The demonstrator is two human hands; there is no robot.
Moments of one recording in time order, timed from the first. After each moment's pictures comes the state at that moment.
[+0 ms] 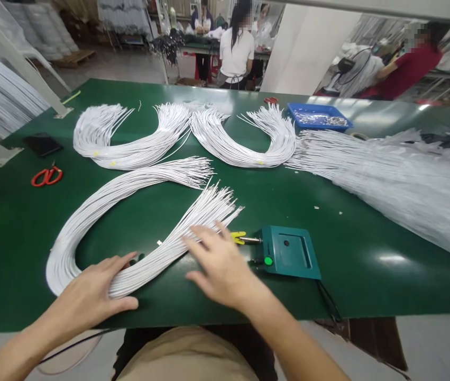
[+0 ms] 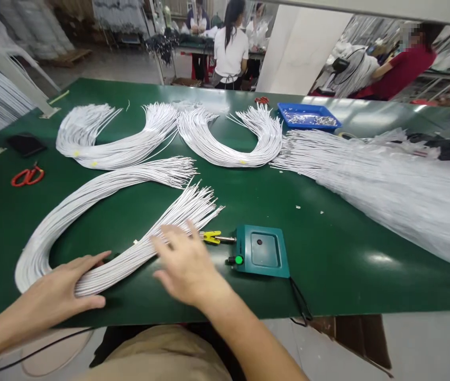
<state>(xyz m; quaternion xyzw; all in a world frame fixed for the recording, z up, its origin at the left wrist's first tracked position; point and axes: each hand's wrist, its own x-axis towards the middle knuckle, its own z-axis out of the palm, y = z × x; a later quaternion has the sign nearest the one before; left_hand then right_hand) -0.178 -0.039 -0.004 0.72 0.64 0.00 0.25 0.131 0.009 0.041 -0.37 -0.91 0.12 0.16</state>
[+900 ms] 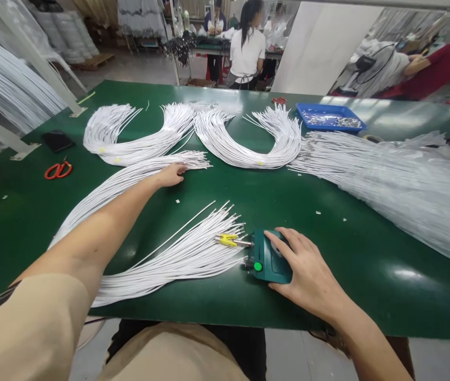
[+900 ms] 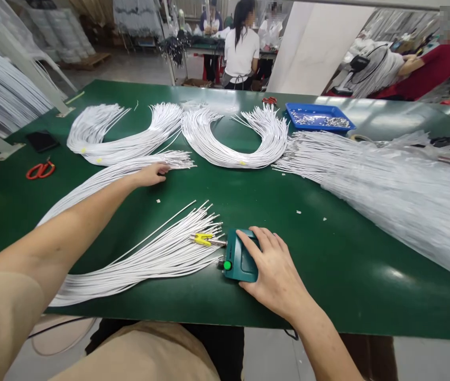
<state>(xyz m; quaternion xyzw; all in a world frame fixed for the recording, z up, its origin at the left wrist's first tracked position) -0.073 0.234 -0.011 0.74 0.60 0.11 0.28 0.301 -0.003 0.036 -0.53 -0.85 0.06 0.05</state>
